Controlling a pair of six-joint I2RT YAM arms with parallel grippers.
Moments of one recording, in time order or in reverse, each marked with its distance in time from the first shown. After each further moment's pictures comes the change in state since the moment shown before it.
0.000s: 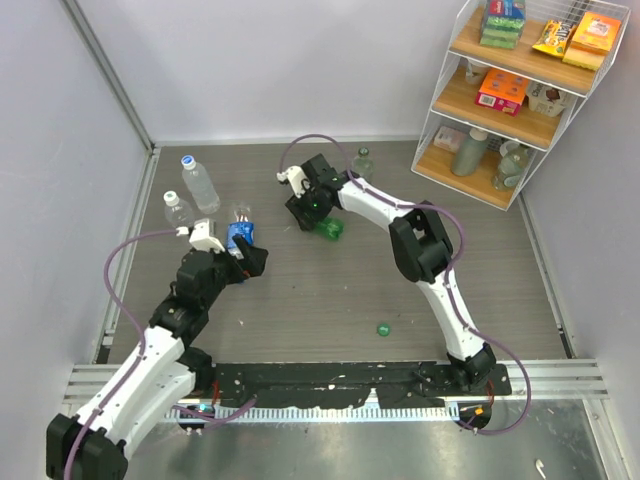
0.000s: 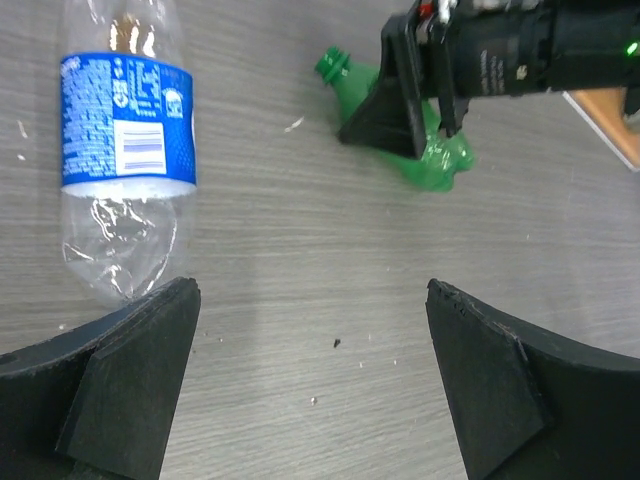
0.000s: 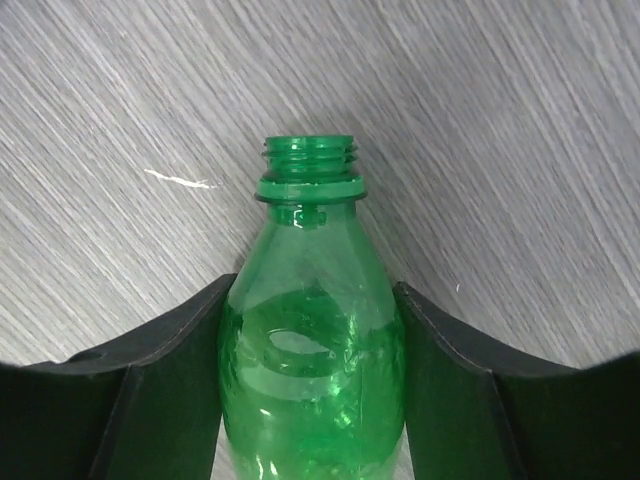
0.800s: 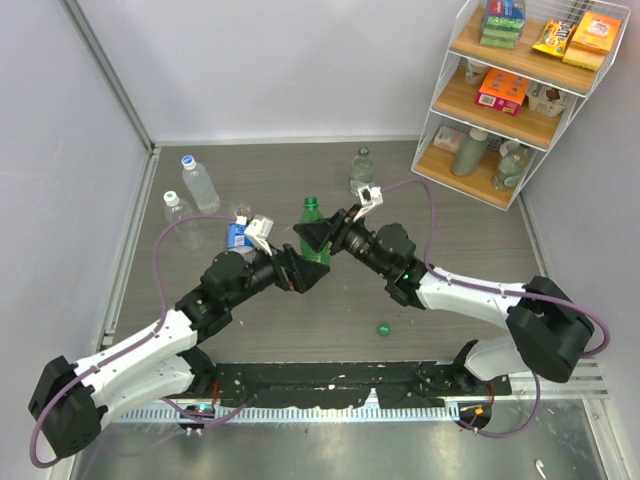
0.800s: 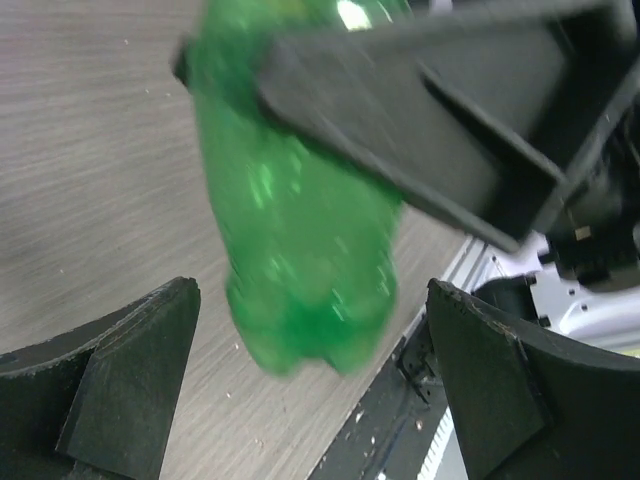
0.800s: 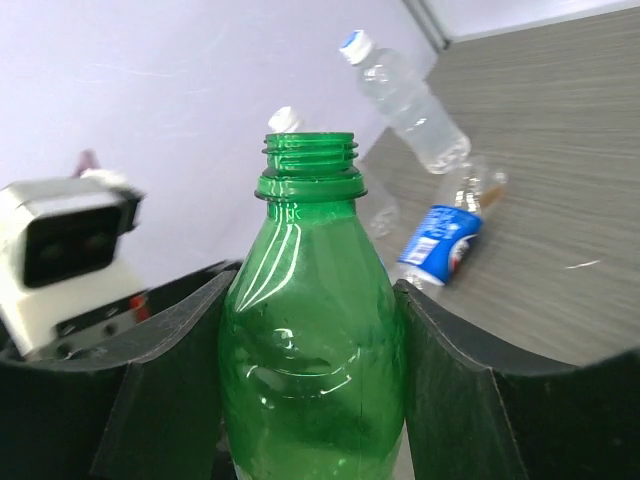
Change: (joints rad) left arm -0.381 0.217 0.082 0.333 0.237 -0.101; right arm 0.171 -1.012 -1.296 1.345 0.157 0.970
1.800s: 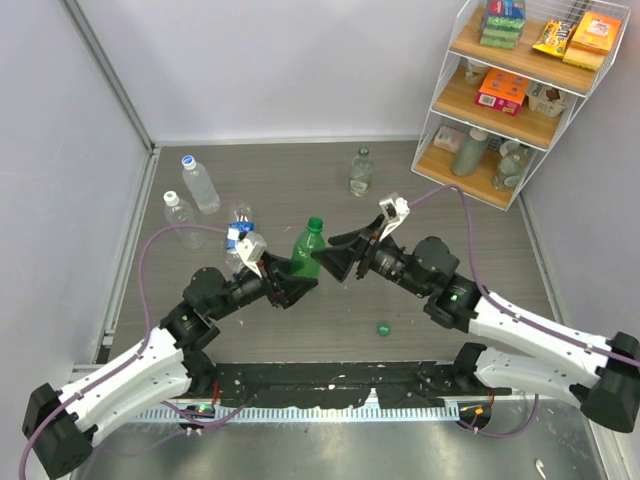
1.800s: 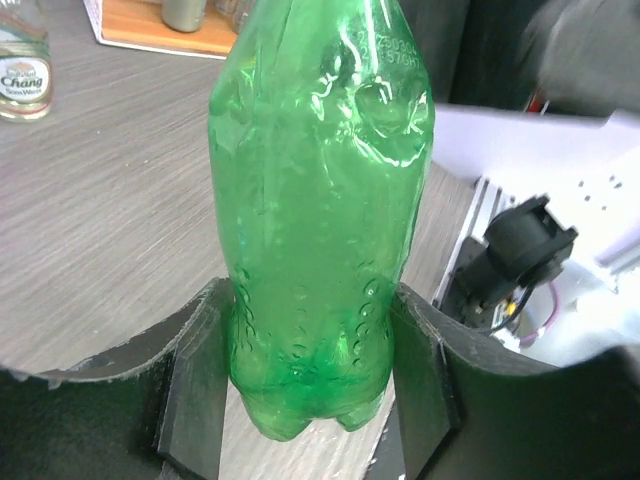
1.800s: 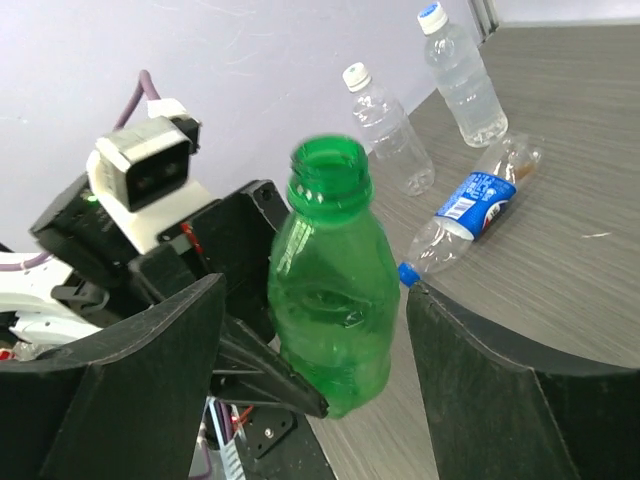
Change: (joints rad) left arm -0.014 -0.168 -0.069 0.056 0.106 0.243; right arm 0.125 -0.394 -0.033 -0.363 -0.013 -0.085
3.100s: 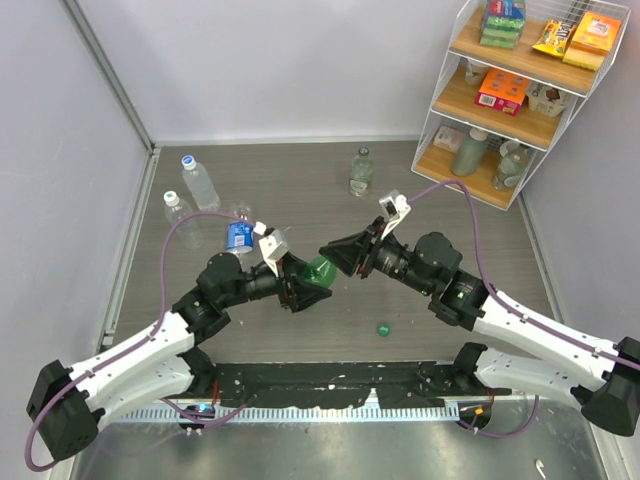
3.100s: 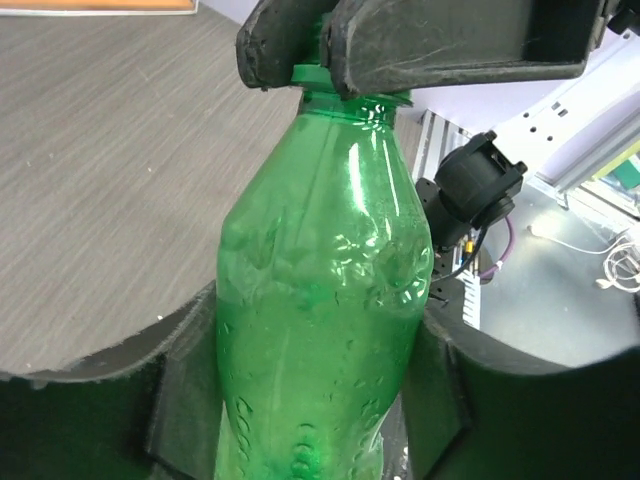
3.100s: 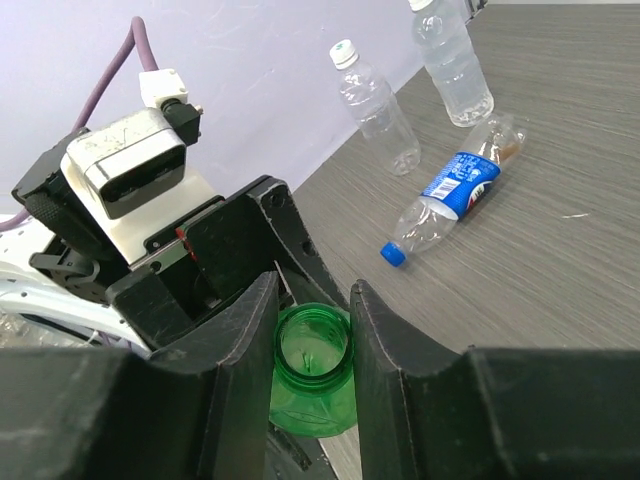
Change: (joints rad) left arm -0.002 0.145 0.087 -0.016 0.218 0.093; right arm -0.010 -0.054 0.069 -0.190 -0.039 -0.060
